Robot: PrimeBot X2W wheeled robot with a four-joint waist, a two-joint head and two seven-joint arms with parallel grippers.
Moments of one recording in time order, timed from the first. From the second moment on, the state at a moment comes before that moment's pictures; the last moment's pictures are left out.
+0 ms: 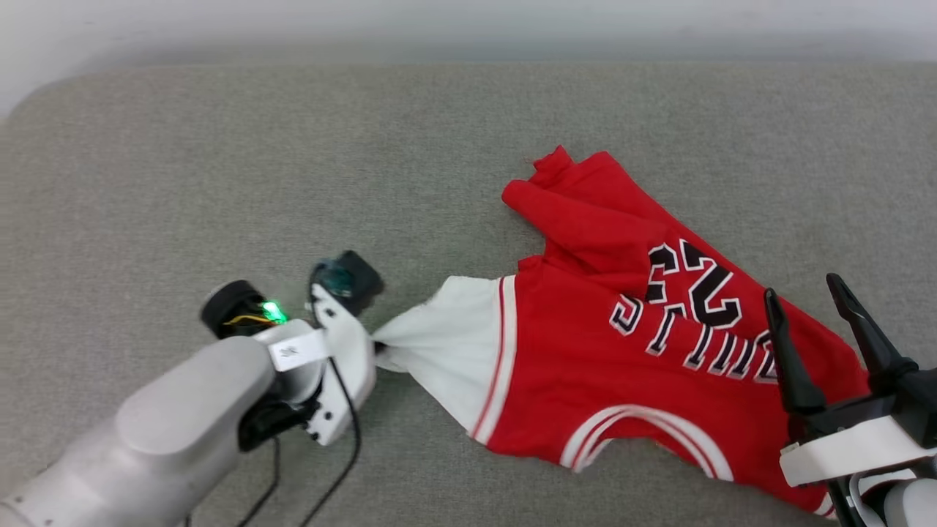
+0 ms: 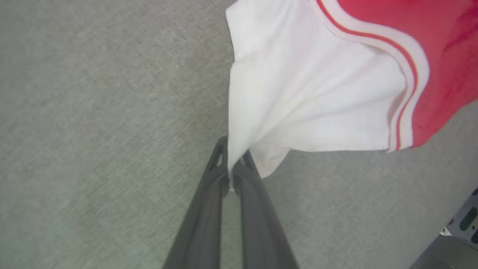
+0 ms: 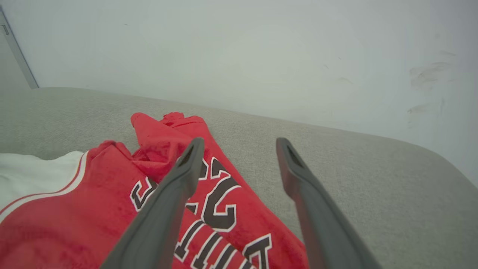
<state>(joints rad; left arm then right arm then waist) -0.82 0.57 -1.14 0.37 -0.86 -0.13 0.41 -0.08 -0.24 0.02 0.03 0.15 0.13 -0.26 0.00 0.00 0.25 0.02</state>
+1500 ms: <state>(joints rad) -0.30 0.58 -0.66 0.03 -0.56 0.45 -0.26 -0.15 -0.73 0.23 -0.12 0.53 0.13 0.47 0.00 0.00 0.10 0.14</state>
